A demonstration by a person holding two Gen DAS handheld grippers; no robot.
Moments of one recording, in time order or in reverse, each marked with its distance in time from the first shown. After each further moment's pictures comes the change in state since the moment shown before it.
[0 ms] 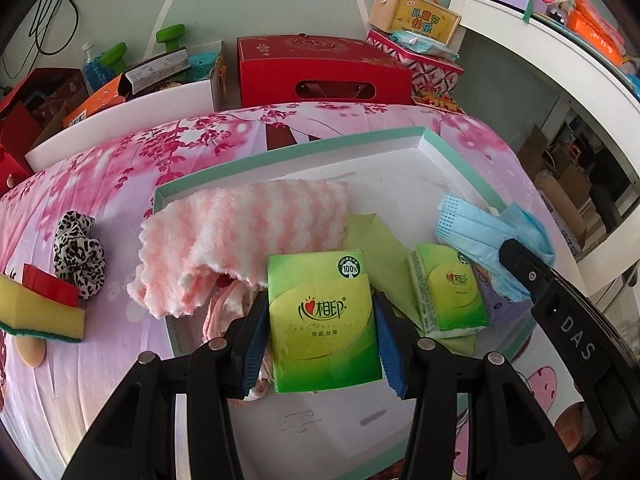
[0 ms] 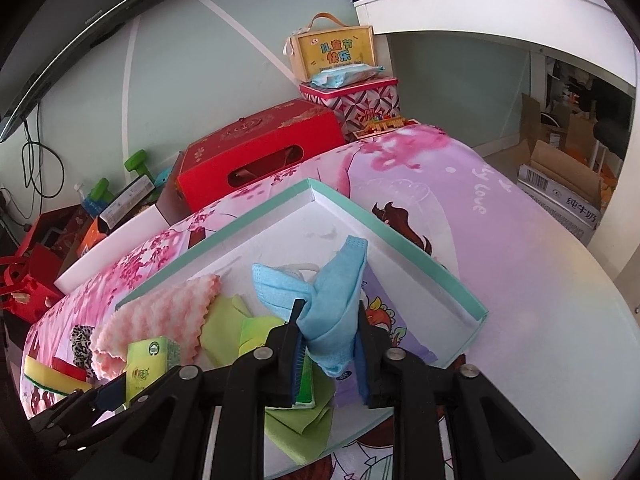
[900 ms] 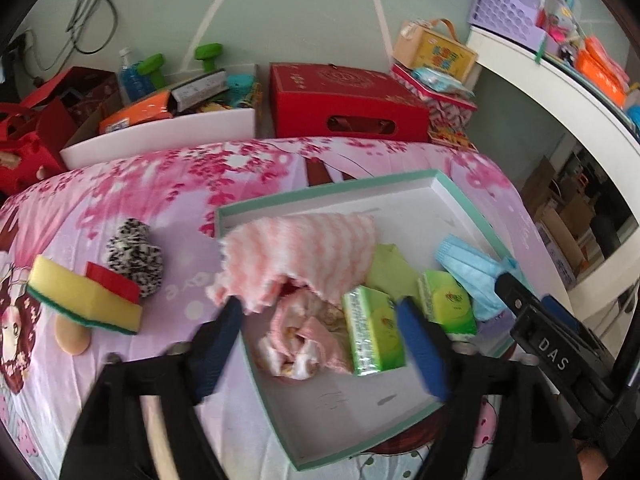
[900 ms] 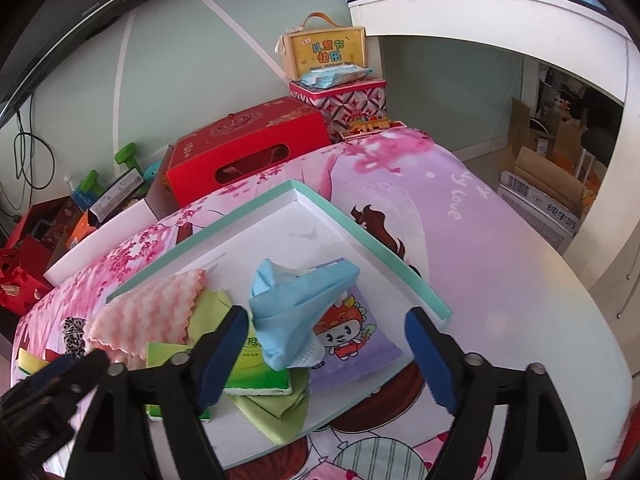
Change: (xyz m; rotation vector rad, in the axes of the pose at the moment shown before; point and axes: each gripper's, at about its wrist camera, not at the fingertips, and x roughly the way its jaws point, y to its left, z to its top) left arm -0.048 0.023 0.004 -0.063 -0.065 0.025; right arm -0.015 -0.007 0.006 -0.024 0.025 -0.065
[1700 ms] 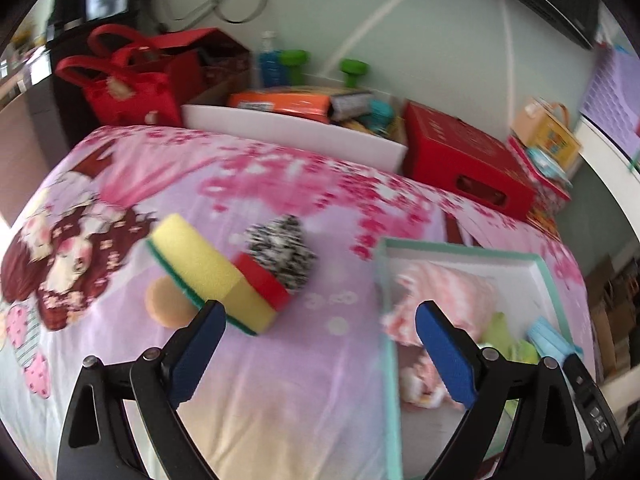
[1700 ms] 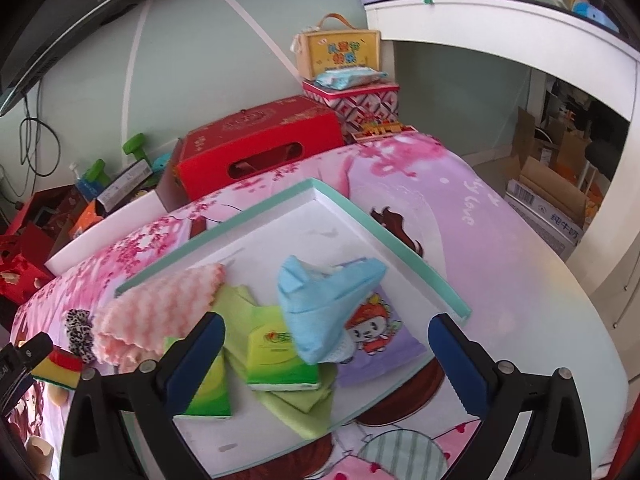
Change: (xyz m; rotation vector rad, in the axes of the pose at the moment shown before) left arm -0.028 0.096 -0.008 -0.324 -0.100 0.217; right arm -0.009 0.029 -0.002 -0.045 -0.010 0.007
